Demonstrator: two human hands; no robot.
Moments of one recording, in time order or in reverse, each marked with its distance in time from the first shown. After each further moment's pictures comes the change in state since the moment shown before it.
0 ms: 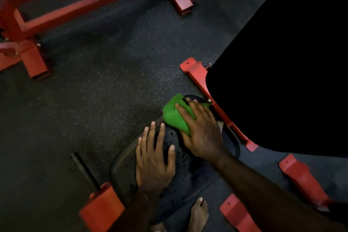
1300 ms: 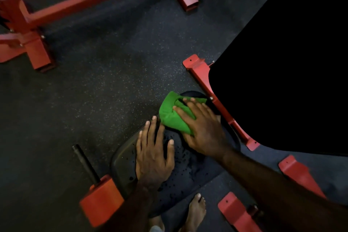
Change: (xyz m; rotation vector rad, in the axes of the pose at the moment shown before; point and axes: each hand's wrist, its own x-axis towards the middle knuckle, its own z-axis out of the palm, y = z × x) left_hand 0.004 -0.002 0.003 0.011 0.058 0.021; right_hand 0.000 0.009 -0.005 -0.011 -0.057 -0.186
